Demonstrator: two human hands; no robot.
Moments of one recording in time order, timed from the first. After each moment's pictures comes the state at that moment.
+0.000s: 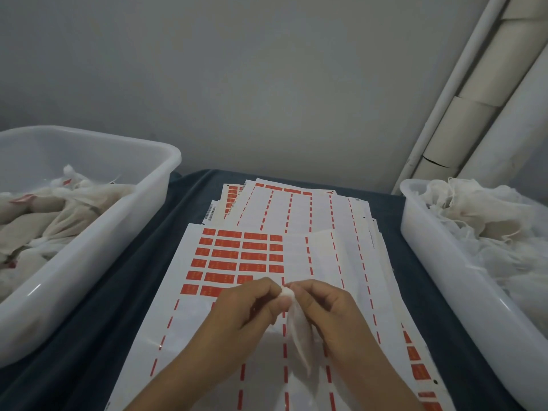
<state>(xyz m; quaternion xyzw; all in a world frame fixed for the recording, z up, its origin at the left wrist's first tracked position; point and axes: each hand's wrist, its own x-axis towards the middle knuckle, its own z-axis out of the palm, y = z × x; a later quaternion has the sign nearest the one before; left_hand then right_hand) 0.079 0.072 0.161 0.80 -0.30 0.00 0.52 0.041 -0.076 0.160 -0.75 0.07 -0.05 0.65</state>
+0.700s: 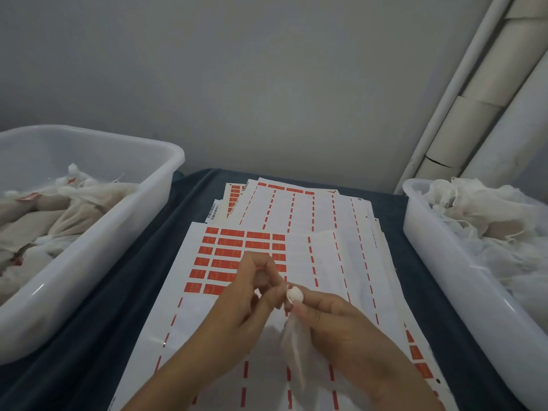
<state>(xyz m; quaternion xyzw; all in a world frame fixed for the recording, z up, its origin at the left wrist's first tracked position) 0.079 0.074 0.164 0.77 -0.29 0.02 0.57 0.032 -0.075 0.179 -0.64 0.09 0.15 0.74</state>
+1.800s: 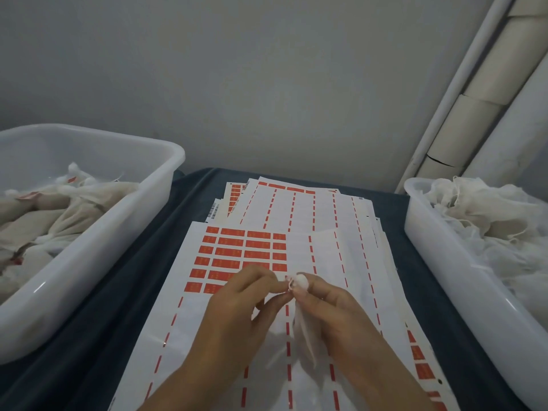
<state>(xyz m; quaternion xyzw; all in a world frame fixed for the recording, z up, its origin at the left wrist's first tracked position) 0.079 0.068 0.155 0.83 -0.33 0.23 0.40 0.039 -0.069 0.172 -0.70 0.13 0.05 0.70</state>
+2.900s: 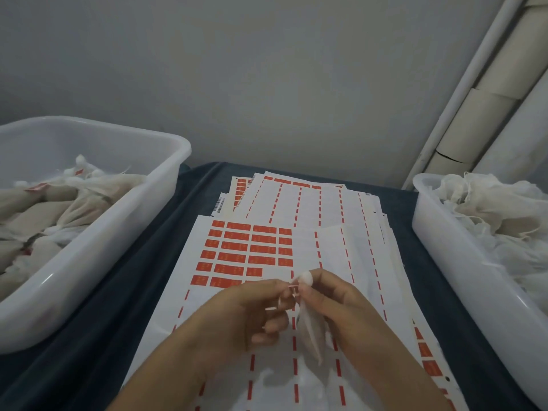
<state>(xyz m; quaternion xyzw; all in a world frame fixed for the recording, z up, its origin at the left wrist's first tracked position) 0.086 0.080 0.175 0.50 -0.02 -0.44 0.75 0.038 -0.077 0.167 -0.75 0.07 0.04 0.66</state>
